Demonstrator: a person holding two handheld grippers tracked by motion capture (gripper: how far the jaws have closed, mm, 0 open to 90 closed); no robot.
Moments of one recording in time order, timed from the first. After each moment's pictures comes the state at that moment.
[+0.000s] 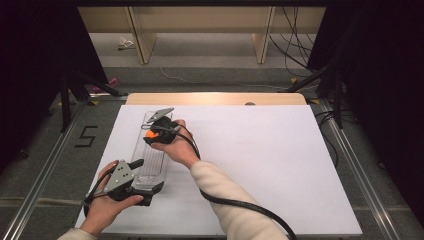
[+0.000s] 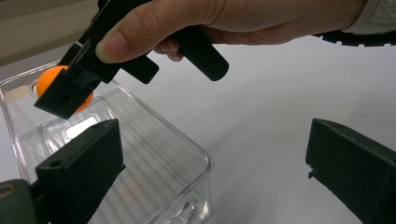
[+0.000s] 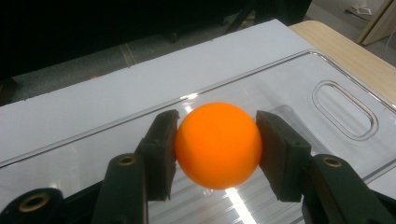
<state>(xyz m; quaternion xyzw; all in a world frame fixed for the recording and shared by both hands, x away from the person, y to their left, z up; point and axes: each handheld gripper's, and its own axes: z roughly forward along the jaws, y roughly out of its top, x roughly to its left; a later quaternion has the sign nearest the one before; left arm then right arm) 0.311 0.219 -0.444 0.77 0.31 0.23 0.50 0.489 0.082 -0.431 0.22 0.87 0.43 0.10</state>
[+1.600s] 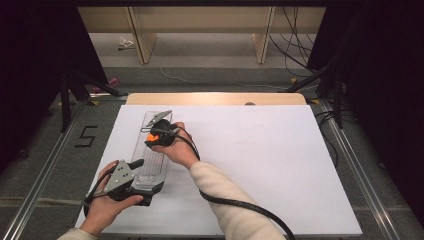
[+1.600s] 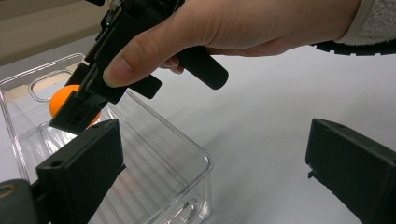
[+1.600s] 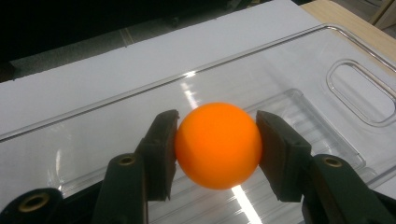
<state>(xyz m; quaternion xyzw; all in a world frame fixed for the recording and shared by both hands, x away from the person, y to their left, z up) 0.311 0.219 -0.444 0.77 0.31 0.23 0.50 0.491 0.086 -0.444 0.22 0.88 0.40 0.09</state>
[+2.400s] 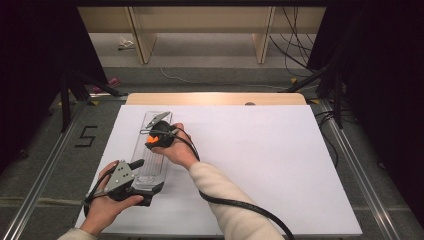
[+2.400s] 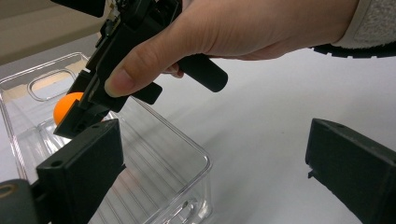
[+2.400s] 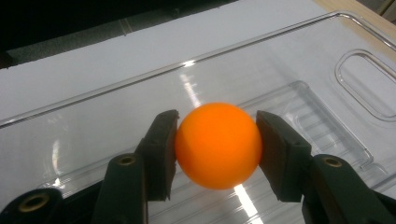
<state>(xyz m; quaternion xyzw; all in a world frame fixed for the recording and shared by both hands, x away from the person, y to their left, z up) 0.312 0.219 -0.444 0.77 0.31 0.23 0.50 0.491 0.089 -0.449 0.21 0.89 0.39 0.09</state>
